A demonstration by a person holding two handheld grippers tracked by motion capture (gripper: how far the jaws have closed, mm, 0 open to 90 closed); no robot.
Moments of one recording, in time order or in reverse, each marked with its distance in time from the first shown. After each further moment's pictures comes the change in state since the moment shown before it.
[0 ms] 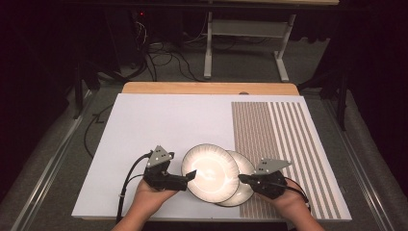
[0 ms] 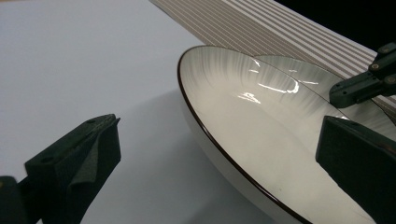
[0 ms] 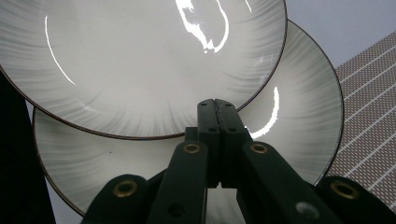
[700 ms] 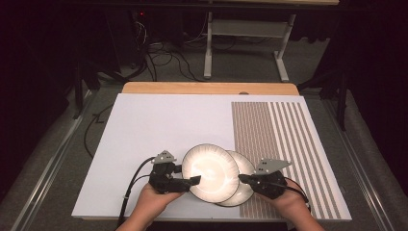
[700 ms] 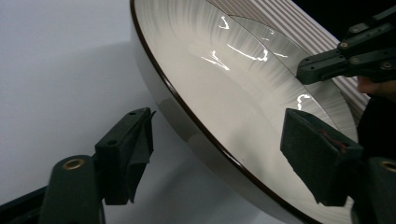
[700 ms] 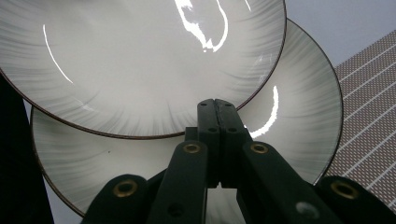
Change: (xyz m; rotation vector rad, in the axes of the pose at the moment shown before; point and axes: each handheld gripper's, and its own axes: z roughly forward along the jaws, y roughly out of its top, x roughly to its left) left arm -0.001 -0.009 0.012 0.134 -0.159 -0.158; right arm 0.000 0.000 0.000 -0.001 -0.002 -0.001
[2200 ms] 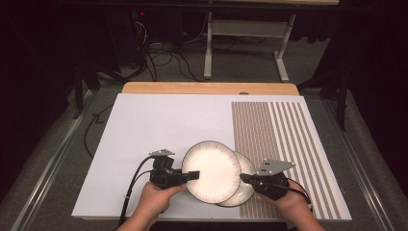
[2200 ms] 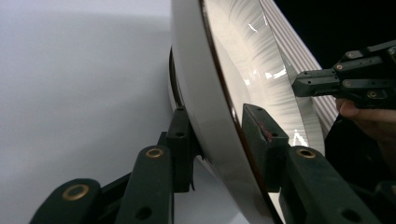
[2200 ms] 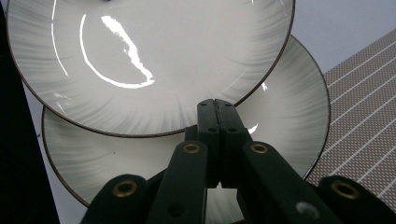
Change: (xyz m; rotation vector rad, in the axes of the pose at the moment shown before) left arm 0.010 0.005 0.003 0.016 -0.084 -0.198; right arm 0.002 0.000 -0.008 -0.028 -0.017 -0.007
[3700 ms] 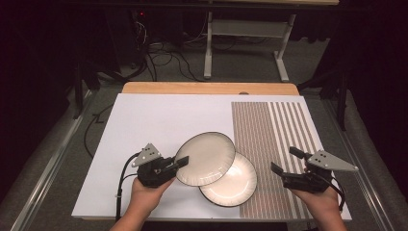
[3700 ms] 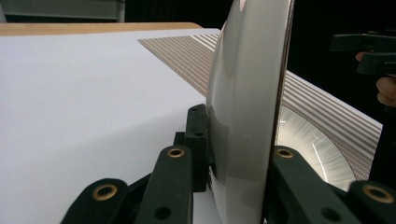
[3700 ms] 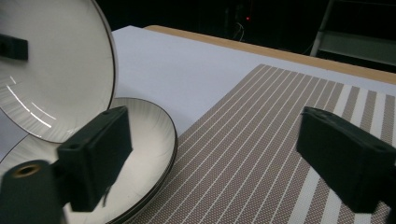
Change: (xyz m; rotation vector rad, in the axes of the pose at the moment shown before) left arm -0.013 0.003 -0.036 -0.308 0.117 0.339; right arm -0.040 -0.020 -0.079 -0.335 -0.259 0.211
